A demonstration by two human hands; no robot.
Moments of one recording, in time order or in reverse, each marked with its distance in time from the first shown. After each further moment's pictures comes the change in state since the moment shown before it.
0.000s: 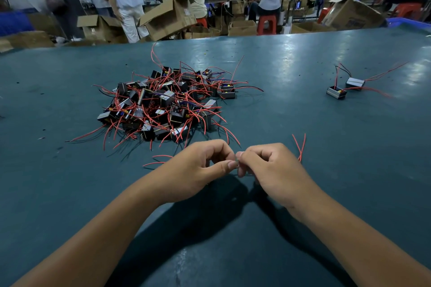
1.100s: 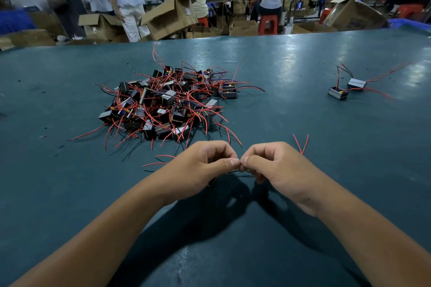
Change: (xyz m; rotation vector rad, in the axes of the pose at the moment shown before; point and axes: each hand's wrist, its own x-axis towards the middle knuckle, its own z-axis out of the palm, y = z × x) left_hand 0.002 0.003 0.006 -0.160 0.044 -0.053; right_hand -0.001 -0.011 -0.014 0.155 -0.192 0.090
